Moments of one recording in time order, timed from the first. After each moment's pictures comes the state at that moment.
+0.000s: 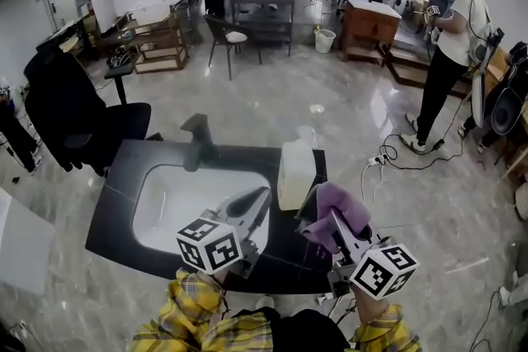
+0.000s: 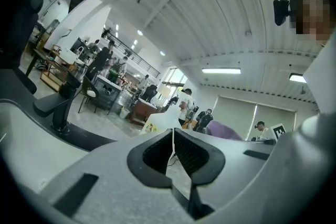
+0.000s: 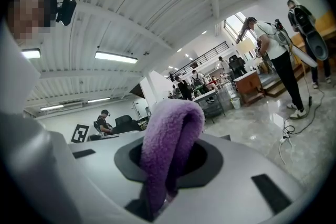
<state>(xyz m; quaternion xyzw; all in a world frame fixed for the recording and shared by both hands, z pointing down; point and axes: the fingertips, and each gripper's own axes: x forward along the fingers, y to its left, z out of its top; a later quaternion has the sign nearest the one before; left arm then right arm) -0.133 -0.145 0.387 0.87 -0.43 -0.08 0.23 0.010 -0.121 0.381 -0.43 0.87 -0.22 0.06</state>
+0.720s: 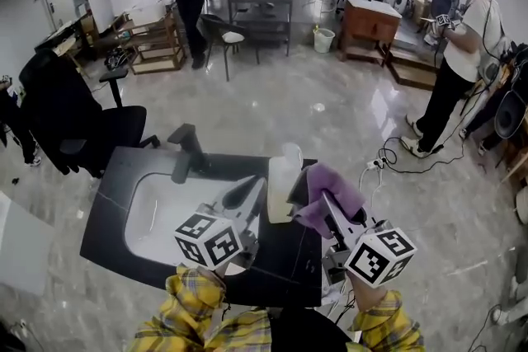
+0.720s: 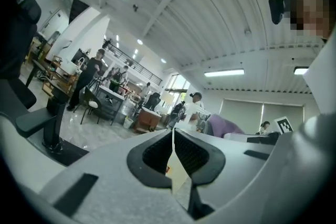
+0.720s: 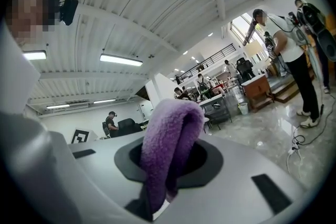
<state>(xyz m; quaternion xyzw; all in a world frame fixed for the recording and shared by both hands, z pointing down) -0.118 -0.220 0.365 0.86 -0.46 -0.10 0.19 0.014 -0.204 0.350 -0.41 0.89 -0.20 0.07</state>
